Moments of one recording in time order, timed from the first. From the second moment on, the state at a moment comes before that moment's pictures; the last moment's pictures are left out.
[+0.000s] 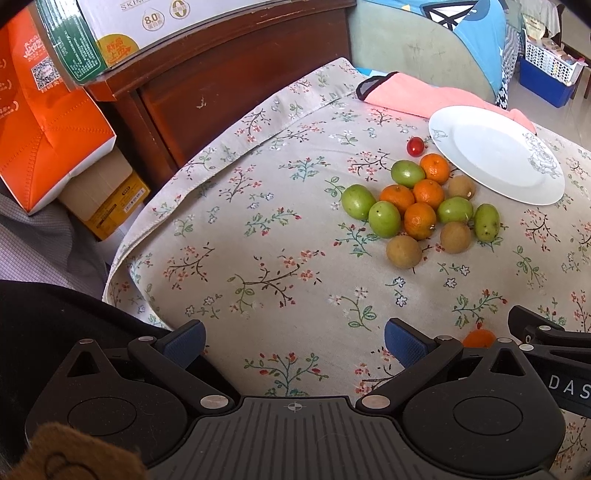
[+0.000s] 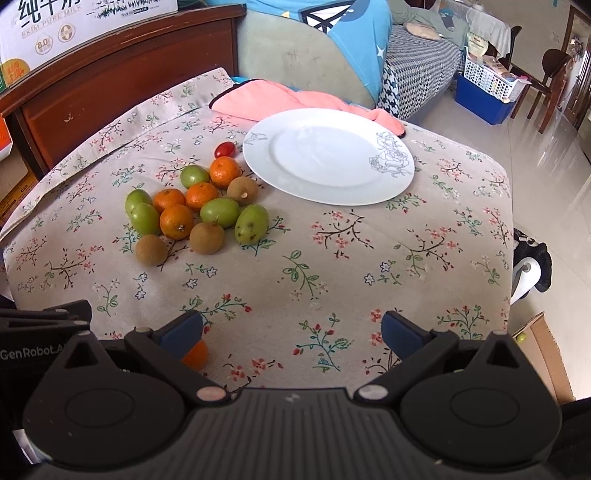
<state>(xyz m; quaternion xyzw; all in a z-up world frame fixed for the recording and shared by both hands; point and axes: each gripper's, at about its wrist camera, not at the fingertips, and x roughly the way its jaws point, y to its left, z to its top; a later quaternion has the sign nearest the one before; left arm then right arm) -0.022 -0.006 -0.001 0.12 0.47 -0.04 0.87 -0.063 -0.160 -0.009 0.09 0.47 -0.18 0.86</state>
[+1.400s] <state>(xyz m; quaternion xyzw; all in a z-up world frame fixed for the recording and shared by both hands) -0.012 0.013 -0.009 0.06 0.47 -0.06 0.88 -0.091 -0.157 -0.013 0.14 0.46 -0.14 0.87</state>
